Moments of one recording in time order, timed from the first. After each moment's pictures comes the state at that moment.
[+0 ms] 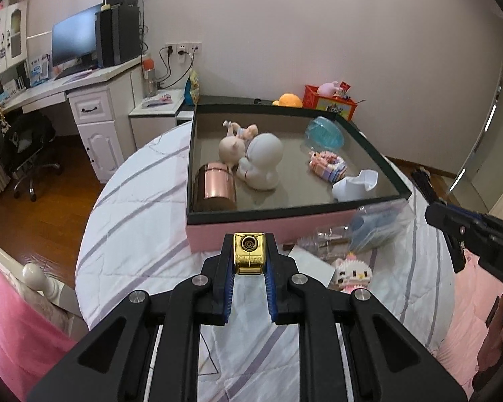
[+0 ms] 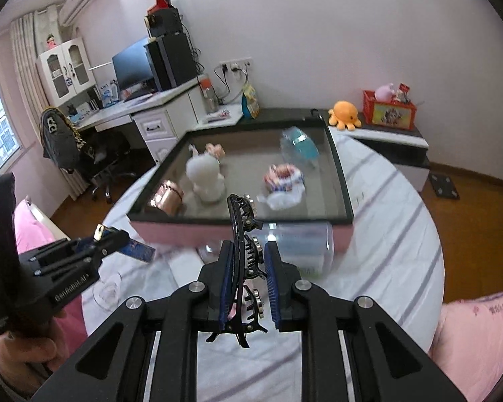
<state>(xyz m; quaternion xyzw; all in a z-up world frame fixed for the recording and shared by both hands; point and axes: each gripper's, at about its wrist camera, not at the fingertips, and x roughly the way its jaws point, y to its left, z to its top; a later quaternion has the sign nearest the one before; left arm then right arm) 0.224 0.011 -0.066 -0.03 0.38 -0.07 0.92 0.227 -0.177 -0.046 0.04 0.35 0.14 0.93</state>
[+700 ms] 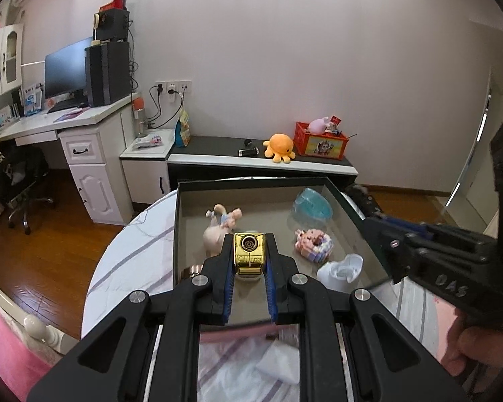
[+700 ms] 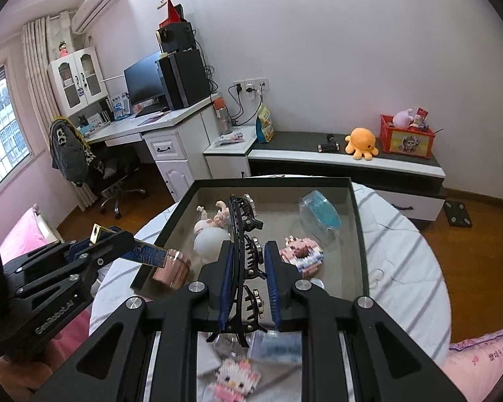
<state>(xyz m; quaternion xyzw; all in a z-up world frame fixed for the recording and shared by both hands) 0.284 -0.006 -0.007 -0.03 0.31 -0.08 0.95 0.312 -0.161 -0.020 0.04 0.33 0.16 0.93</state>
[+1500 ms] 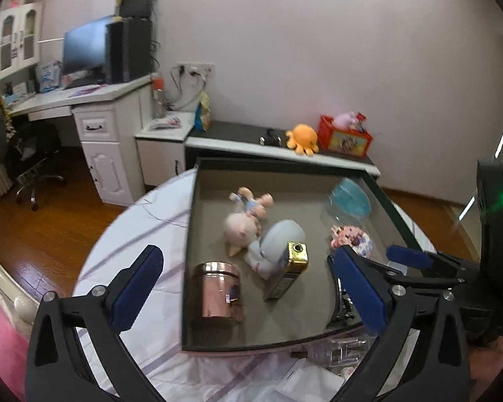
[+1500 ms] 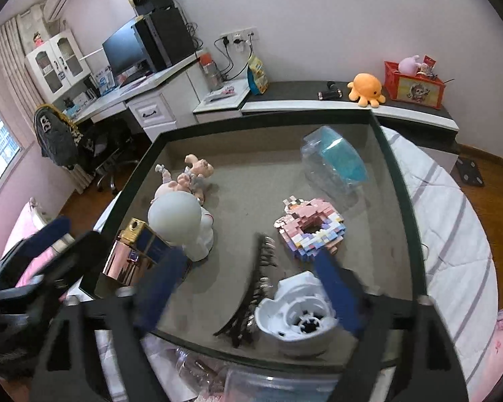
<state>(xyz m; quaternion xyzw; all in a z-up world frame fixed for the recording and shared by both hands) 0.313 0.011 -0.051 -0.06 0.33 -0.03 0.94 0.358 -0.159 -0.086 0.06 0.41 0.16 0.90</state>
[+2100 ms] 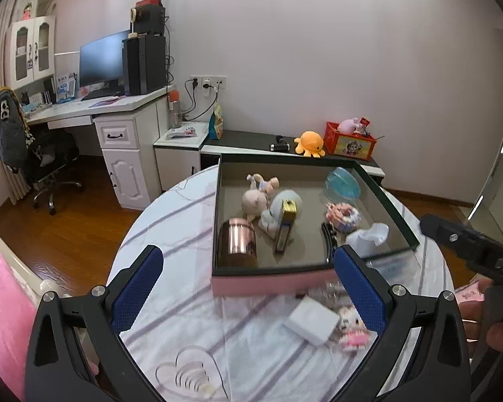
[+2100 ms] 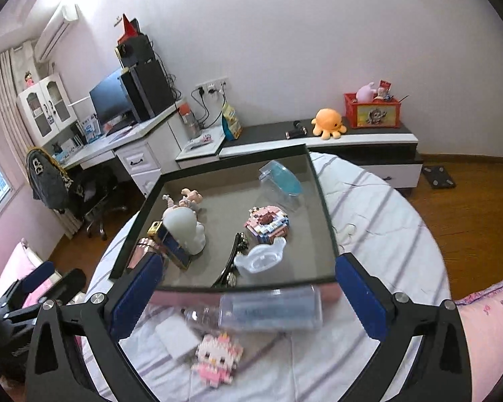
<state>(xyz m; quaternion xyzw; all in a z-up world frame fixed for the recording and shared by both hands) 0.229 0.013 -0.034 -0.04 0.31 -0.01 0.95 0.255 -0.198 -0.039 0.10 0.32 0.09 0.94</state>
